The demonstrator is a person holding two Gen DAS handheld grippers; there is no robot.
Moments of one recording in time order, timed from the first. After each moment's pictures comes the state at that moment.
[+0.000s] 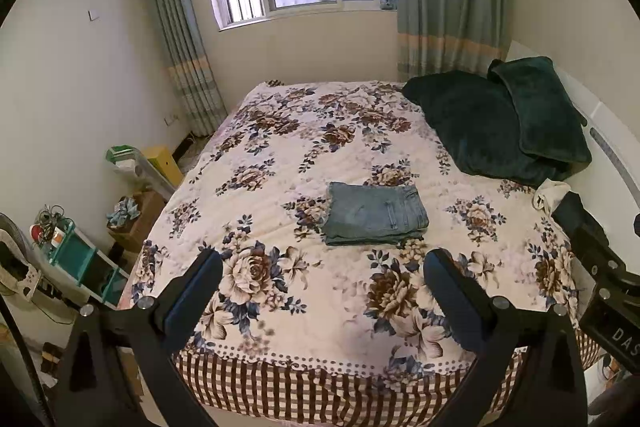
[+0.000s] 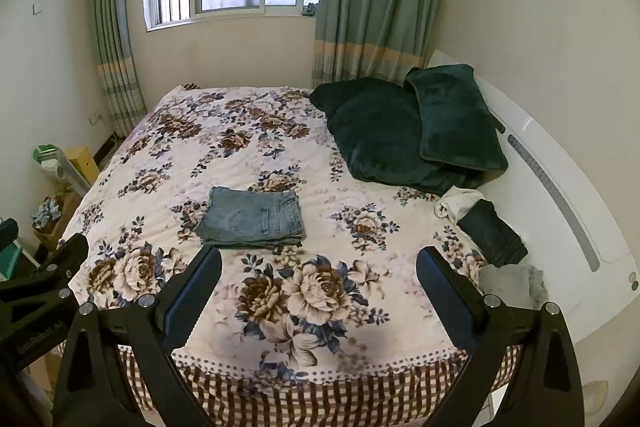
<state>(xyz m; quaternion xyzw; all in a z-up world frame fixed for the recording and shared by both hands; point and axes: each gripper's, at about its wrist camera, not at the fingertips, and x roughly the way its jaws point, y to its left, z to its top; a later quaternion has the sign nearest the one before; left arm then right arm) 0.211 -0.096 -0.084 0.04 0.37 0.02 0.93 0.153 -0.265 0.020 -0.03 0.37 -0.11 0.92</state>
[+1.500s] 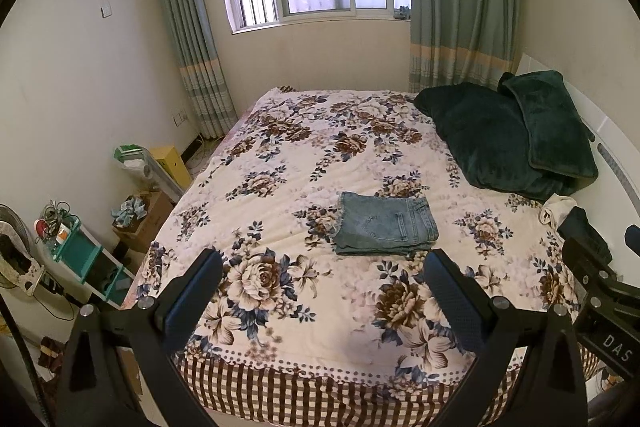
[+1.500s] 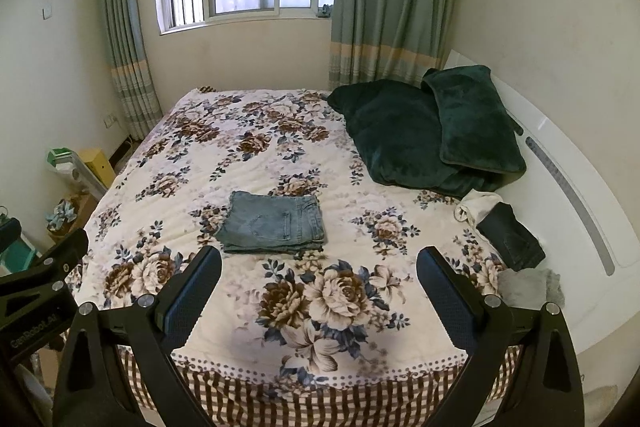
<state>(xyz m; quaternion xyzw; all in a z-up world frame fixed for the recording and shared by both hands) 0.223 -0.077 -0.070 0.03 0.36 0.03 0.93 0.175 -0.231 0.011 -0.01 0.37 -0.08 0.92</state>
